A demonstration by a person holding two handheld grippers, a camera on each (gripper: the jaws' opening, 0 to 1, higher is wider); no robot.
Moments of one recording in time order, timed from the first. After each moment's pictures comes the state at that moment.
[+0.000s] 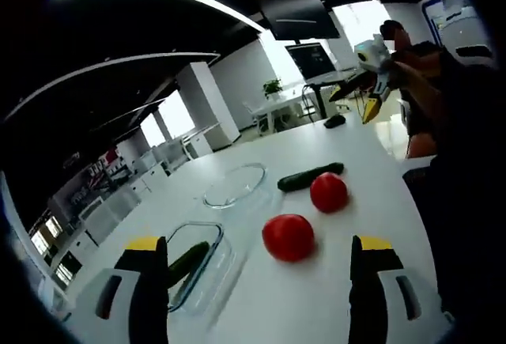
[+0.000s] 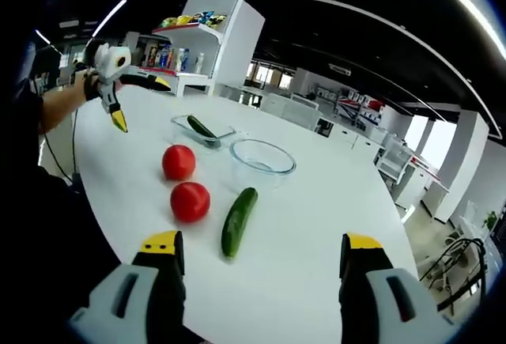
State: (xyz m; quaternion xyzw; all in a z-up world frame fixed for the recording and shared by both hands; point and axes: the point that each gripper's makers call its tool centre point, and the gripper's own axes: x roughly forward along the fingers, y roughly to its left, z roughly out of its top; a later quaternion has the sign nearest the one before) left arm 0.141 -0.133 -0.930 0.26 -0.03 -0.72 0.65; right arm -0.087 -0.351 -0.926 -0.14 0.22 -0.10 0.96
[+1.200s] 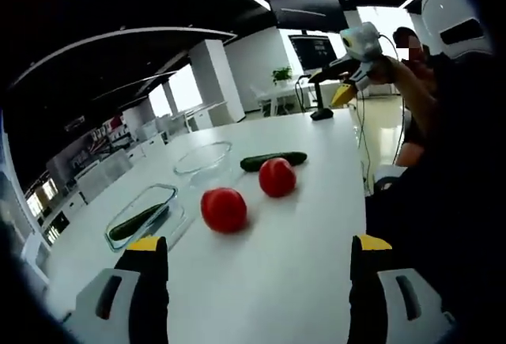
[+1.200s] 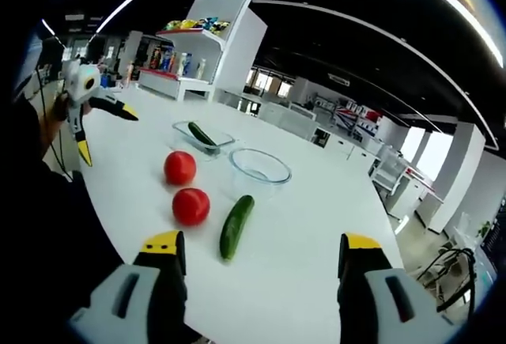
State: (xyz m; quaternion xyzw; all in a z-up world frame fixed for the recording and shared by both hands) left arm 0.058 -0.092 -0.964 0.25 0.04 -0.70 0.67; right arm -0.098 -0.345 -0.911 -0.16 0.20 -0.10 0.96
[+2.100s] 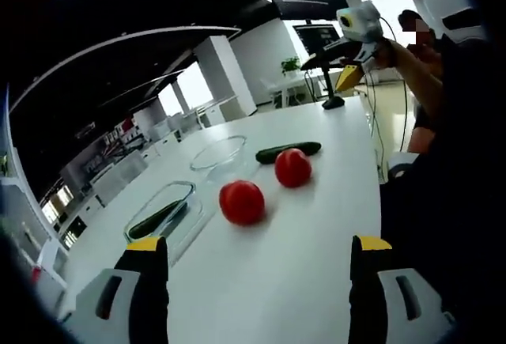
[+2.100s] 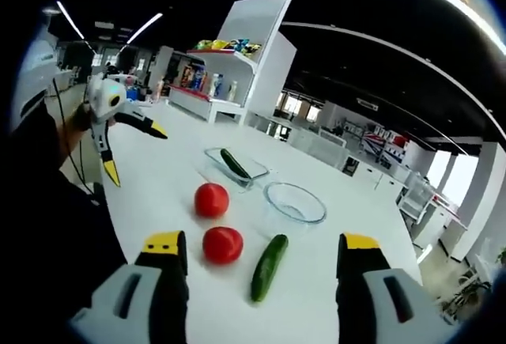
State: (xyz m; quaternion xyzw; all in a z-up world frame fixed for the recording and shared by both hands) left arm 0.070 -0.083 -0.955 0.28 0.02 -0.67 0.69; right arm -0.042 -0.290 -0.891 -0.17 0.14 0.01 0.97
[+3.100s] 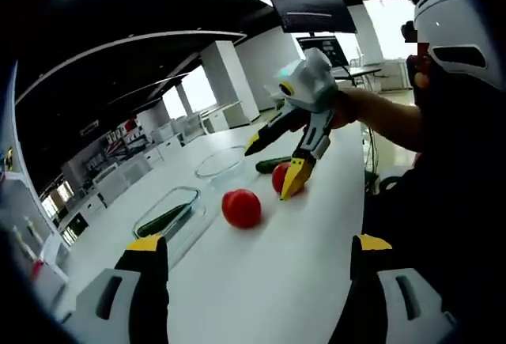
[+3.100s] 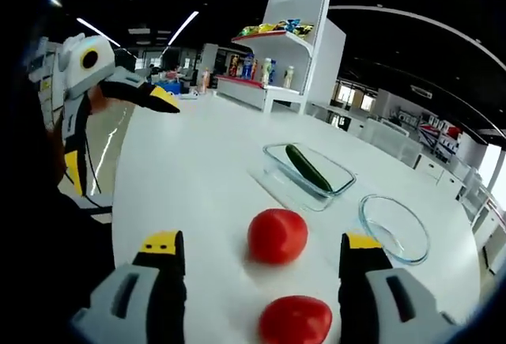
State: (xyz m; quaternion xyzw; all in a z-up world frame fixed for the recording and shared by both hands) left arm 0.062 -0.057 -0.933 0.27 0.03 -0.66 0.70; right arm 0.096 -0.201 -0.967 -0.15 0.20 0.14 0.96
